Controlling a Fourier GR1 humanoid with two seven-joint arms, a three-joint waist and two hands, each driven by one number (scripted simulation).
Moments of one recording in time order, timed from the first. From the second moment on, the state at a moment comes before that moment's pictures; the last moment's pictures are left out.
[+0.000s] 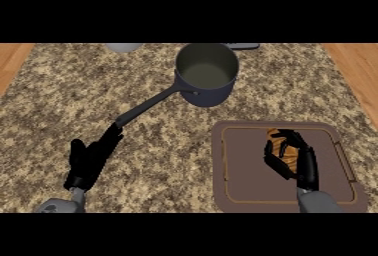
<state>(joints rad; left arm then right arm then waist) -0.05 0.26 -0.19 -1.37 0.15 -0.02 0.13 -0.18 -0.23 0.19 -0.91 -0.07 -0.54 -0.66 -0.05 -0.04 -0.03</state>
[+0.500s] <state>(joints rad) -0.06 0.25 -0.20 -1.39 0.14 -0.02 0.14 -0.15 -0.25 0.42 -1.26 0.25 -0.82 -0.15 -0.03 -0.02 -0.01</state>
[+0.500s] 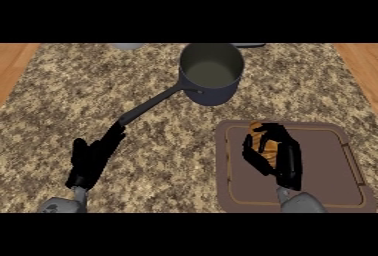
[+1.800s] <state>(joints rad) -0.11 0.22 -0.20 -1.36 0.12 -0.07 0.13 -1.02 -0.10 0.51 -0.88 0.81 -0.13 0.93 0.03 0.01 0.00</state>
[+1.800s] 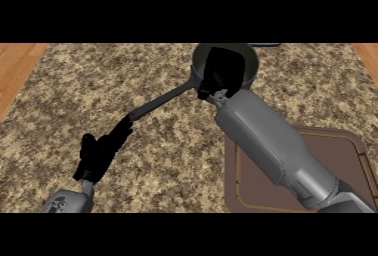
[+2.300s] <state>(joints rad) -0.14 0.21 -0.21 -1.35 0.11 -0.08 0.13 -1.13 -0.01 0.40 -0.57 0.63 0.02 0.99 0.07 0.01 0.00</state>
